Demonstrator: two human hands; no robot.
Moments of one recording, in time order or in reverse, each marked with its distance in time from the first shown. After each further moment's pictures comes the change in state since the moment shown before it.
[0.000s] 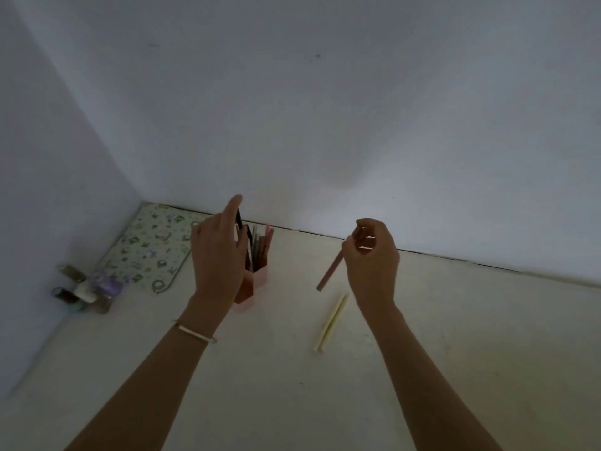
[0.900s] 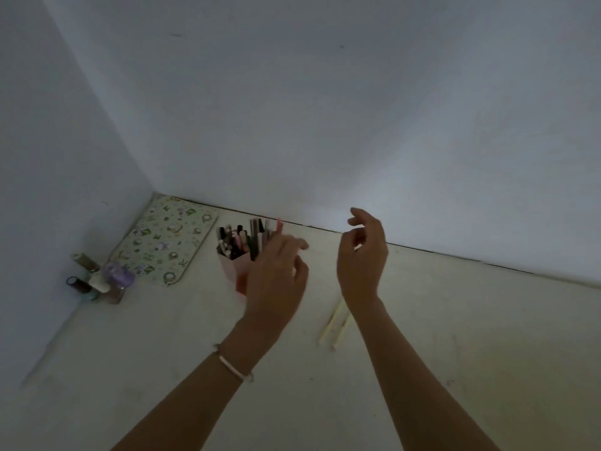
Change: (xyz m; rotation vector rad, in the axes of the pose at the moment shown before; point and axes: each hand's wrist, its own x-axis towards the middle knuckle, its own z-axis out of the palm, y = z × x) left_hand -0.045 0.048 0.003 -0.257 -0.140 0.082; right_hand -0.007 0.010 0.046 0.045 0.120 -0.170
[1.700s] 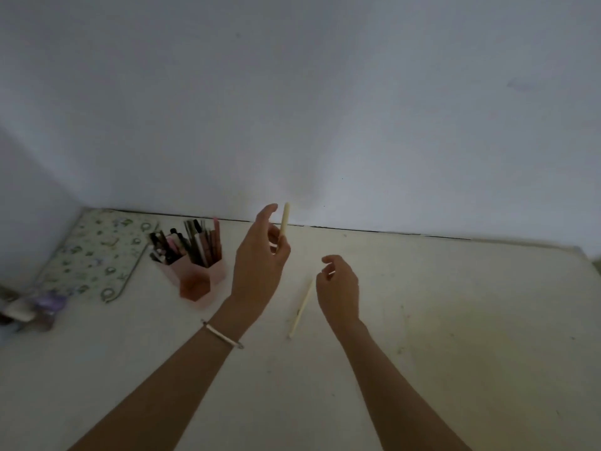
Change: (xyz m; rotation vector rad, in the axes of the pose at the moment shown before) left_hand 0.019 0.044 0.053 -0.353 -0.092 -0.101; right_hand -0.031 0.080 -0.070 -0.347 -0.258 0.387
